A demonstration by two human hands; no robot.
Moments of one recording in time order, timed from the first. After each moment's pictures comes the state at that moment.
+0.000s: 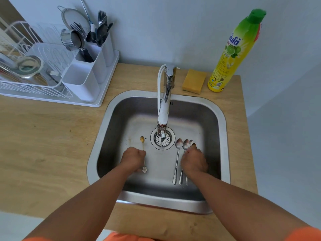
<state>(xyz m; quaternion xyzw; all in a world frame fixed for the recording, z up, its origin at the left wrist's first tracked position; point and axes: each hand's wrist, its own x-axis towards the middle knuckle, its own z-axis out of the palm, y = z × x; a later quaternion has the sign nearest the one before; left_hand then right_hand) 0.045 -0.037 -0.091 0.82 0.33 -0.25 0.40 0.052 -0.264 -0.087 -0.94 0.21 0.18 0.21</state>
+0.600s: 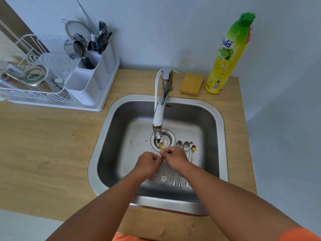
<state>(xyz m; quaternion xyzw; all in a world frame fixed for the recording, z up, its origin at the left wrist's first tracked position) 0.032 -0.093 -0.070 0.81 0.25 -0.28 0.44 0.065 -0.228 -0.089 -0.77 0.17 0.30 0.53</state>
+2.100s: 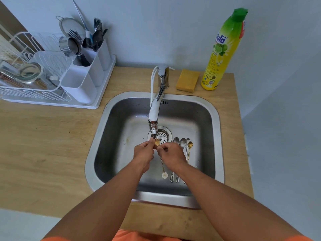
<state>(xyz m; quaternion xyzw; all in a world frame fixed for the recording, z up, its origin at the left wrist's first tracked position) 0.053 -0.104 -0.082 0.63 0.41 -0.14 0.65 0.051 -0.228 -0.064 -0.85 0.08 0.23 0.47</state>
